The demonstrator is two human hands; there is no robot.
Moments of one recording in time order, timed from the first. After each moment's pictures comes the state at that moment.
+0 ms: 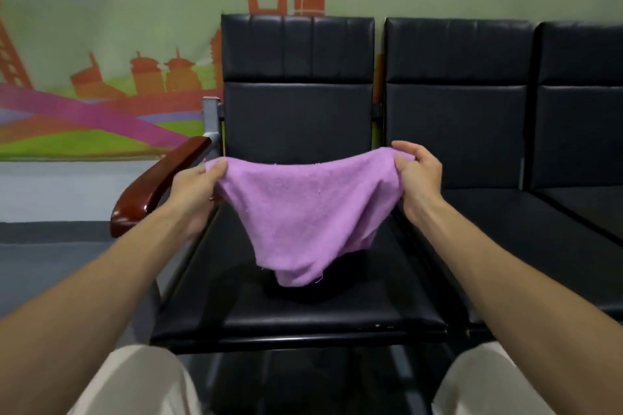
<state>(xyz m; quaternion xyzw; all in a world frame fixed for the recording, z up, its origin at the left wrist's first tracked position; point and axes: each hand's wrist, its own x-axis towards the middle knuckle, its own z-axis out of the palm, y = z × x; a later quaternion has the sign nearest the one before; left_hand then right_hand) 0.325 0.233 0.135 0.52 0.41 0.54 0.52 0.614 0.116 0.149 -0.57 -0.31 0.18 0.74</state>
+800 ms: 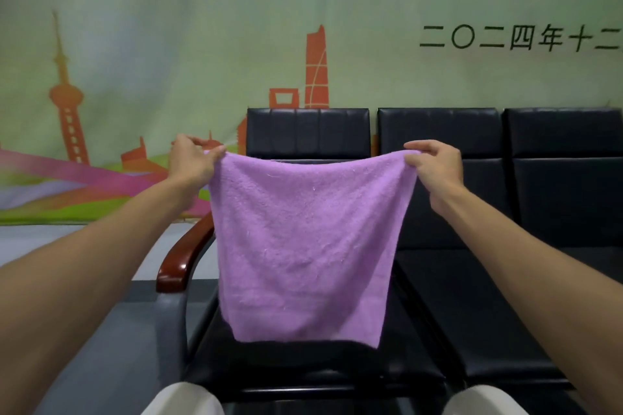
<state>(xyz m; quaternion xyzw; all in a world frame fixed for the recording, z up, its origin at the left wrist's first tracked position) 0.277 0.202 0.300 0.60 0.46 0.62 0.20 0.606 0.055 0.288 -0.60 -0.40 0.02 0.69</state>
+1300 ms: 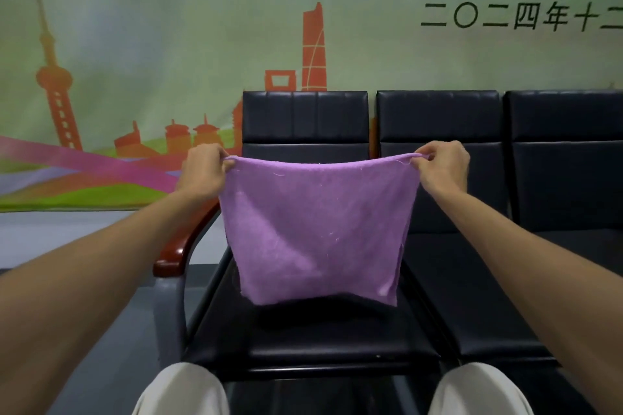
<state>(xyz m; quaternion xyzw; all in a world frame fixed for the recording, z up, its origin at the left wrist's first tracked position) 0.291 0.199 0.267 0.75 0.51 0.42 -0.03 0.624 0.059 0.261 -0.72 -0.39 -0.15 0.55</state>
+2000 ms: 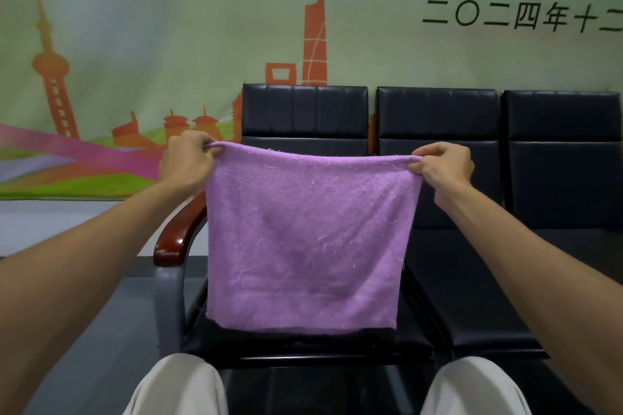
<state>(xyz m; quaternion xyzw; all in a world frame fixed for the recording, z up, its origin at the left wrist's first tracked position) 0.271 0.182 0.270 0.72 0.50 0.48 -0.01 0.604 0.039 0.265 -0.67 -0.34 0.02 0.66</state>
